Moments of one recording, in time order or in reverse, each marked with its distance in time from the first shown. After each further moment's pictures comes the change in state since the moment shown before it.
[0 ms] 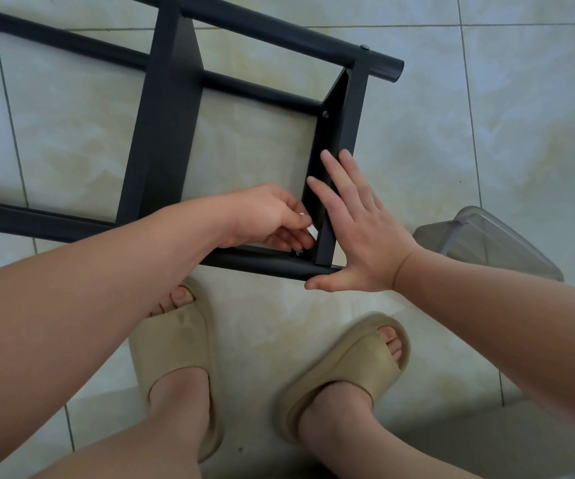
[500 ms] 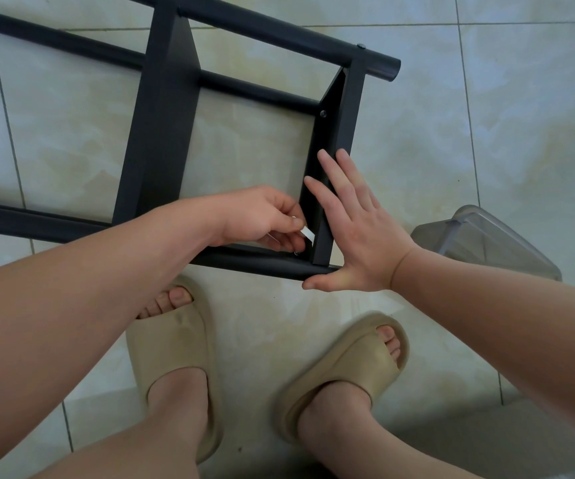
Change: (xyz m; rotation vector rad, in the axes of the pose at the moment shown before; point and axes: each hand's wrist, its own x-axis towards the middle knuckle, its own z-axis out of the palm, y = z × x) left_hand 0.000 -0.006 -0.008 0.133 -0.060 0.069; right_hand 0.000 0.000 0.000 -0.009 0.006 -0.008
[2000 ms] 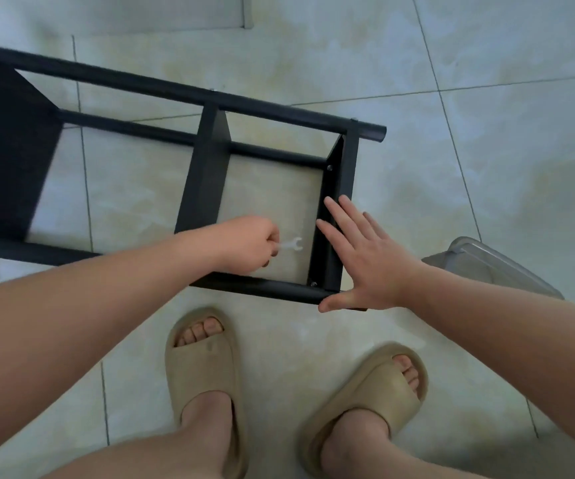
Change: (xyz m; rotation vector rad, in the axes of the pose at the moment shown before) left_hand -0.051 0.024 -0.019 0.833 0.255 -0.089; right_hand 0.003 -0.013 -0.036 -0.106 -0.333 0.102
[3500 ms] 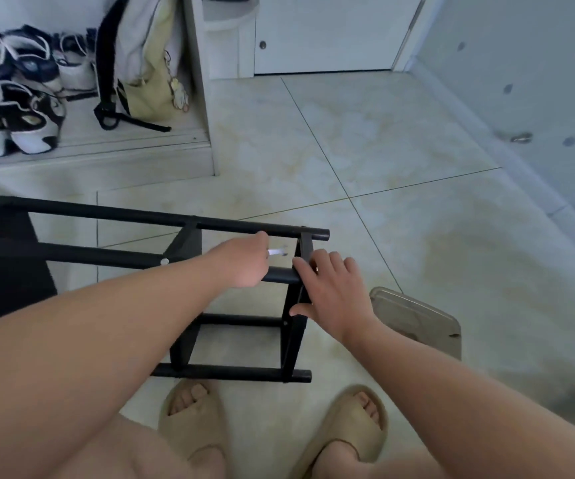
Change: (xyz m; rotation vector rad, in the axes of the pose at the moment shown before) left_hand -0.072 0.094 -0.064 0.212 0.369 0.073; right_hand -0.085 -0.059 -0.083 -0.292 0.603 0.374
